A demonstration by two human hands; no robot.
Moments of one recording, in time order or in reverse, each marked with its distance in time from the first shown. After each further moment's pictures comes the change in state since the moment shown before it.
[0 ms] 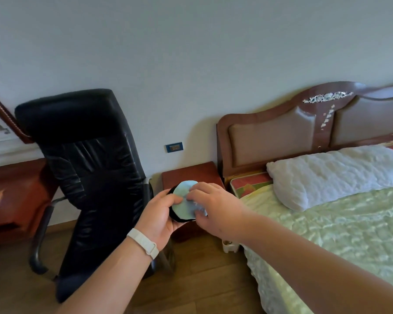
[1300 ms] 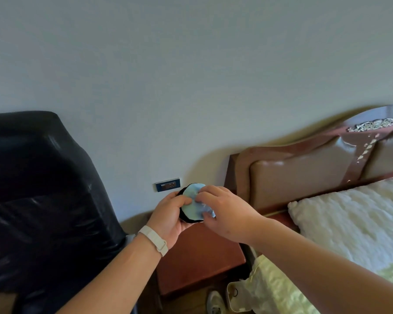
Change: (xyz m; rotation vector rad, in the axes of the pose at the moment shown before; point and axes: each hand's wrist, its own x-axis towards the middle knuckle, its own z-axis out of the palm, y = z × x) left_hand 0.457 0.162 -0.009 -0.048 -0.114 -0.194; right_hand 0.374 0.257 0.060 -0.062 -0.073 0.149
